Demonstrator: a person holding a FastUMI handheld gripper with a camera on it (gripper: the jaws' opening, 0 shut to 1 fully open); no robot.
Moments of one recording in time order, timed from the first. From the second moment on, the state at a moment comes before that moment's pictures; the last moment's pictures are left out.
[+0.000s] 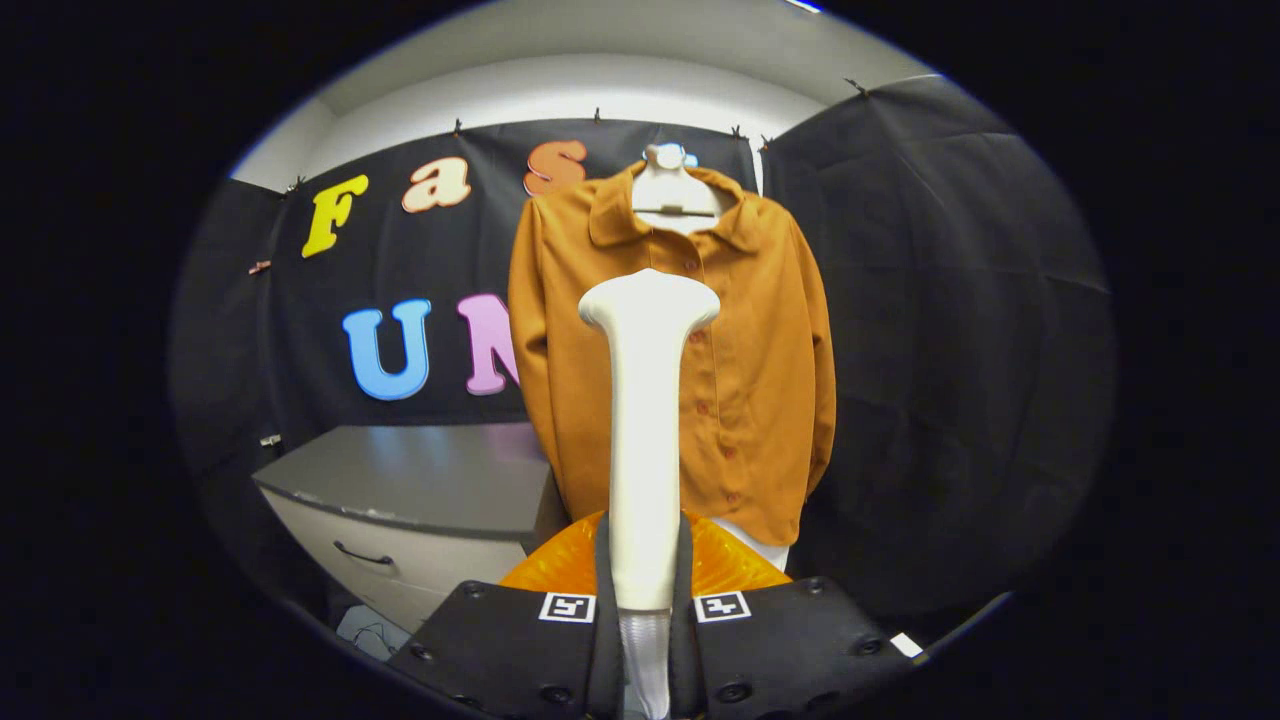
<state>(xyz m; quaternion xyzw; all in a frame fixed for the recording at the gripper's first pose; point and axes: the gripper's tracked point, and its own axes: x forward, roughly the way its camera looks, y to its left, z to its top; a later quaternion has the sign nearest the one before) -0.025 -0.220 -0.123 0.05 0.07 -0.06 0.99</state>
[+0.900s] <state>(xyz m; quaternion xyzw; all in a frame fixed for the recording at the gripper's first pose) 0.066 -0.328 0.004 0.05 -0.06 -0.08 0.99</state>
